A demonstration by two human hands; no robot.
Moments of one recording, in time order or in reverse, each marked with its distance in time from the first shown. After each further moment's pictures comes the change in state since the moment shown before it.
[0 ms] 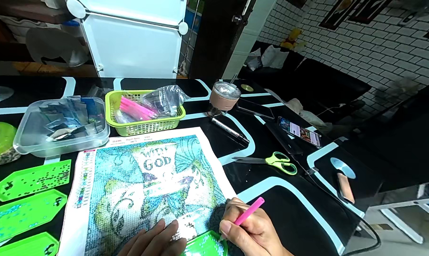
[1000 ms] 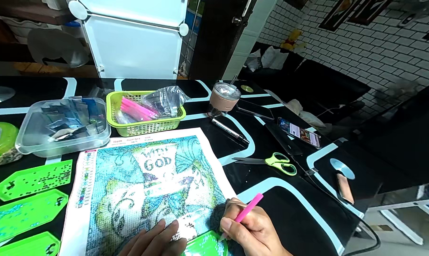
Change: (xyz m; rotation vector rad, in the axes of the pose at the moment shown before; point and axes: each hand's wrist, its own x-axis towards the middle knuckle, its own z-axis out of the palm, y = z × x) left_hand 0.000 0.000 0.000 0.000 0.011 0.006; right_hand 0.000 0.000 0.001 0.062 0.031 0.040
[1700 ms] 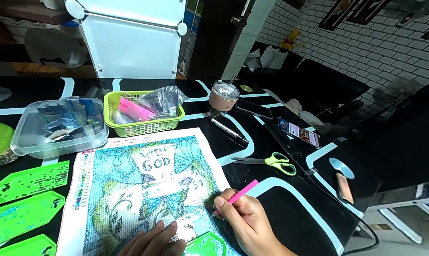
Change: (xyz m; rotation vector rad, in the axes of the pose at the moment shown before) left_hand 0.000 0.001 0.000 0.002 -0.015 -0.011; right_hand 0.009 0.007 0.008 -0.075 0.147 0.152
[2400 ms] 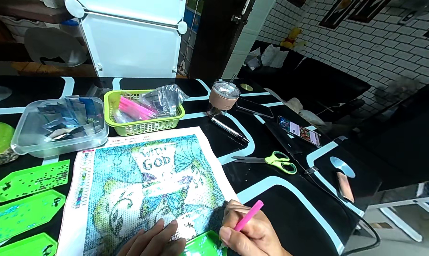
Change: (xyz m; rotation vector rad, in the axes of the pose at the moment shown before) left_hand 0.000 0.000 0.001 0.001 0.014 0.007; right_hand -0.010 -0.009 -0.010 0.071 -0.199 -0.230
